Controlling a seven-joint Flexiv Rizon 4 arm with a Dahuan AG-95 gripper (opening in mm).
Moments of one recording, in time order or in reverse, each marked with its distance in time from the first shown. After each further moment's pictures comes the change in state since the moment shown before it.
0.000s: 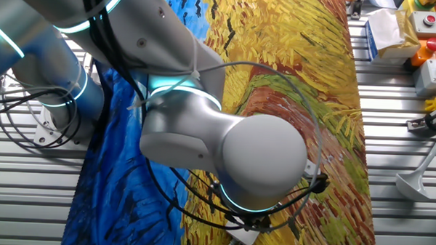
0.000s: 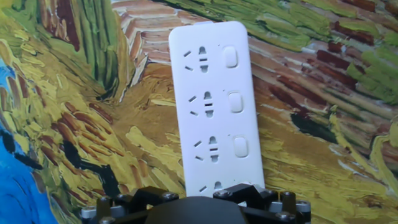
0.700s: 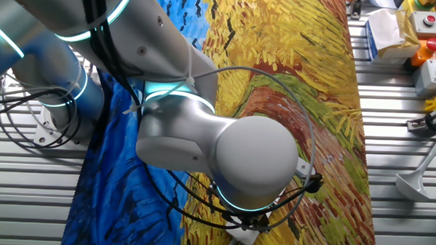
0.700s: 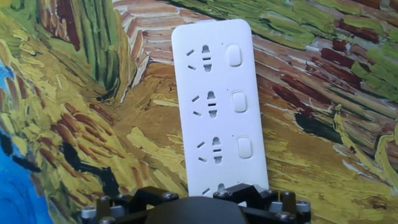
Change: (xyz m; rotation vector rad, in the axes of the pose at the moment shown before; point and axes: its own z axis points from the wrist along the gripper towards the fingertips) arm 0.001 0.001 0.010 0.012 -0.007 0.000
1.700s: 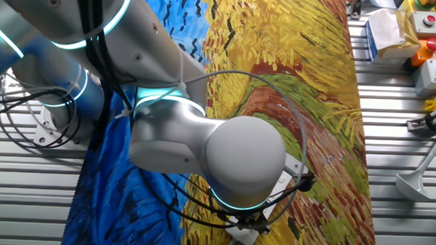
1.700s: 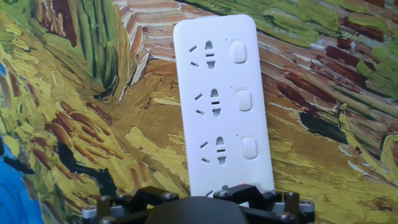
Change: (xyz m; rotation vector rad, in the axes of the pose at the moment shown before) arm 0.001 0.003 0.011 0.027 -0.009 -0.008
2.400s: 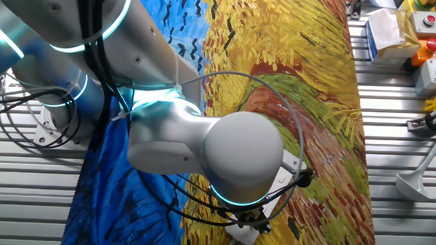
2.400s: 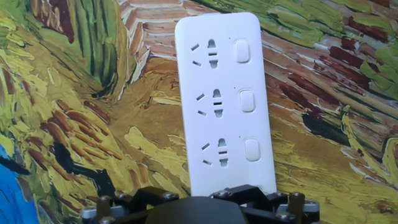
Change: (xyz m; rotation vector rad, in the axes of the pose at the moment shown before) arm 0.000 -0.002 -0.003 0.013 0.023 0.000
